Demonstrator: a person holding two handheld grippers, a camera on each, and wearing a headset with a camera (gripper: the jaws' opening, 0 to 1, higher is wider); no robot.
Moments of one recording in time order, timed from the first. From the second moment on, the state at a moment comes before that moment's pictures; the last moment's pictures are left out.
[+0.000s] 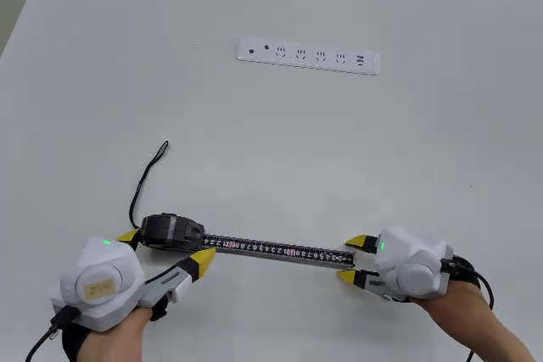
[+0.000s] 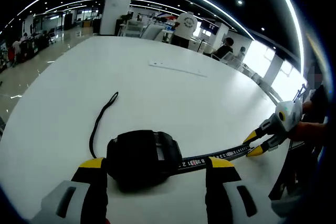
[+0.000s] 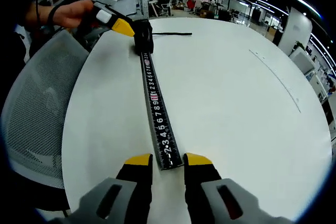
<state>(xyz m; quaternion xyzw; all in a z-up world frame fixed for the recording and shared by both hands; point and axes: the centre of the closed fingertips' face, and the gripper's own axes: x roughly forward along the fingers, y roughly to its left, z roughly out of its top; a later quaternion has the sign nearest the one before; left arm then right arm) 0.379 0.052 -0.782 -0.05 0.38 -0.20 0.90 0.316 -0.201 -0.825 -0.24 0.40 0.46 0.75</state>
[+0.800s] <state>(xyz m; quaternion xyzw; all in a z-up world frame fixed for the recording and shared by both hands) 0.392 0.062 -0.803 -0.11 0.39 -0.06 0.91 0.317 -0.203 -0.823 -0.22 0.39 0.46 0.76</state>
